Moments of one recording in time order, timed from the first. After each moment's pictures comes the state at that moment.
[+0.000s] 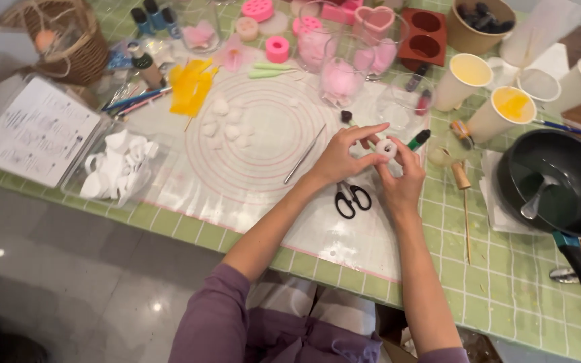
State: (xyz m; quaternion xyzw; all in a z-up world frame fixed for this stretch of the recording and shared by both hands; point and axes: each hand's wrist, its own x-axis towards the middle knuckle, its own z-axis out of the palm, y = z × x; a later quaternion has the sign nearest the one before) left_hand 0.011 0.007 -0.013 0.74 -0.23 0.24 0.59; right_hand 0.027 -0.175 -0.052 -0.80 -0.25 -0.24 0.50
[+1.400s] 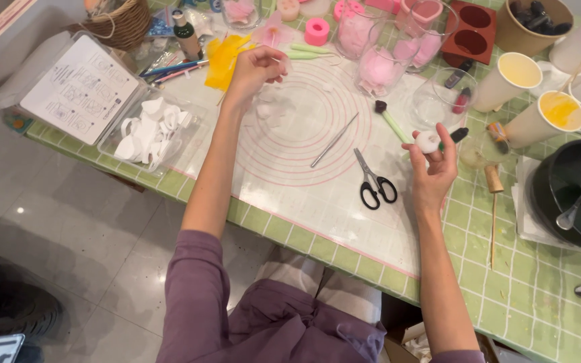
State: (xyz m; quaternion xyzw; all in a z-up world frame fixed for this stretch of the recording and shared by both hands) left_hand 0.033 0.264 -0.025 0.69 0.05 0.18 0.70; right_hand 0.007 -0.158 -0.033 -0.64 -0.23 -0.10 0.72
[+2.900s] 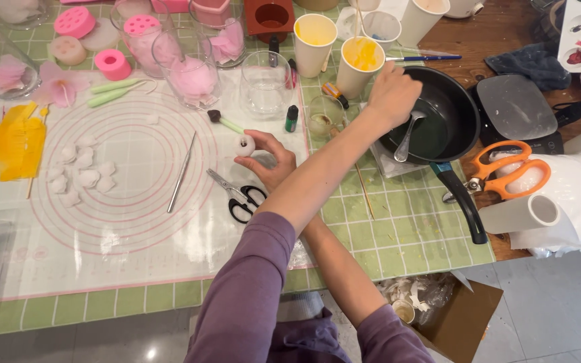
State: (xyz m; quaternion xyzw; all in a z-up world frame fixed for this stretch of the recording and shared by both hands) left_hand 0.156 -0.312 0.026 0.90 -0.34 0.22 0.16; right_hand 0.004 -0.159 -0.020 -0.75 -0.17 -0.11 0.63
